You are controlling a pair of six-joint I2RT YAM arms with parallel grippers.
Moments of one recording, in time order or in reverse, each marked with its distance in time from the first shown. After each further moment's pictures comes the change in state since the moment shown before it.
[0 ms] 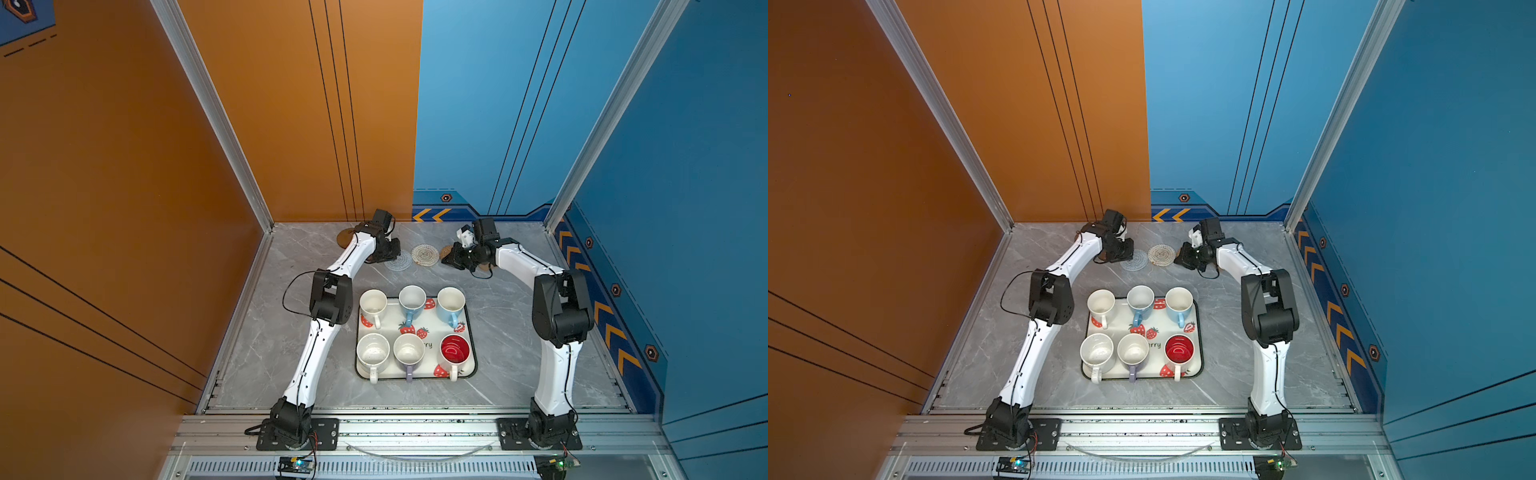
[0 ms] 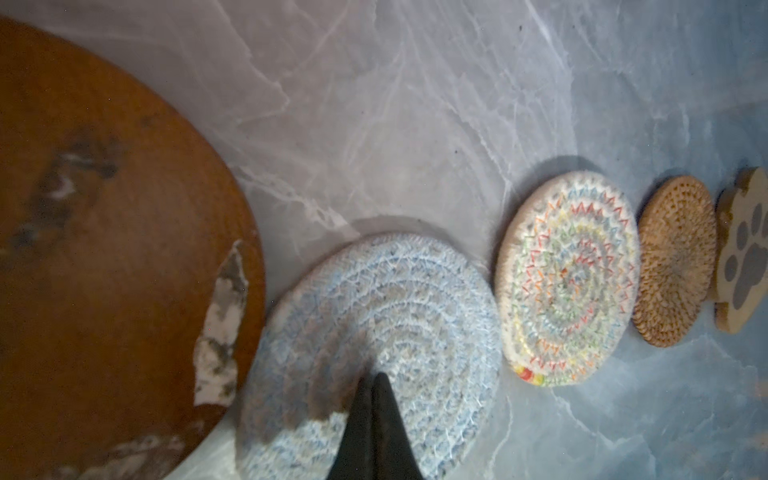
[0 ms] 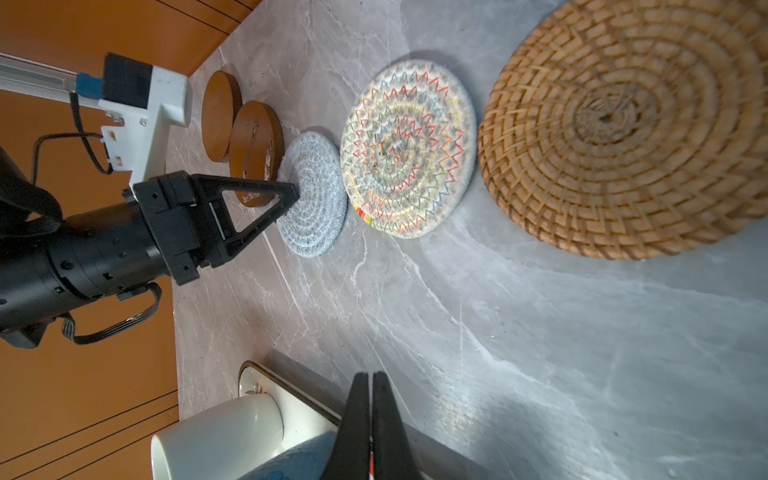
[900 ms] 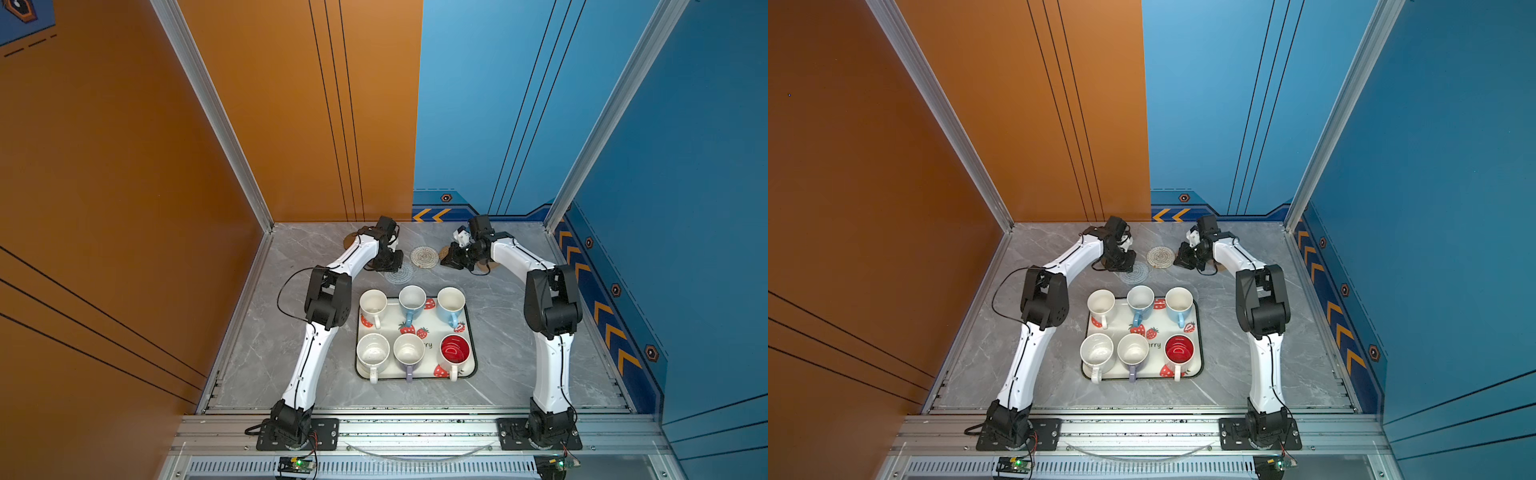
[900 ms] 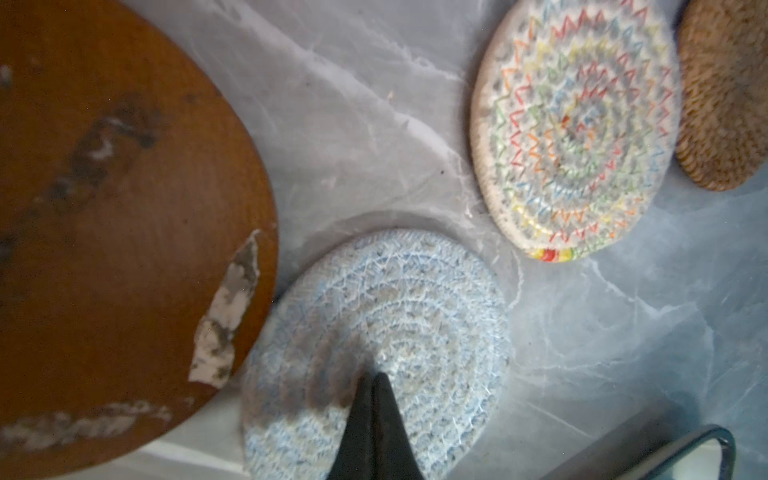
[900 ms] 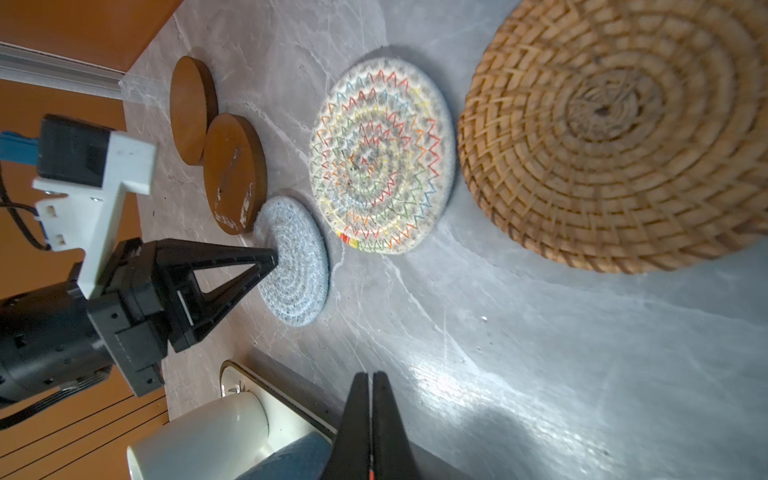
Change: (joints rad) left arm -0.038 -0.168 -0.277 -0.016 0.002 0.169; right arm 0.000 0.105 0.147 -0.153 0.006 -0.050
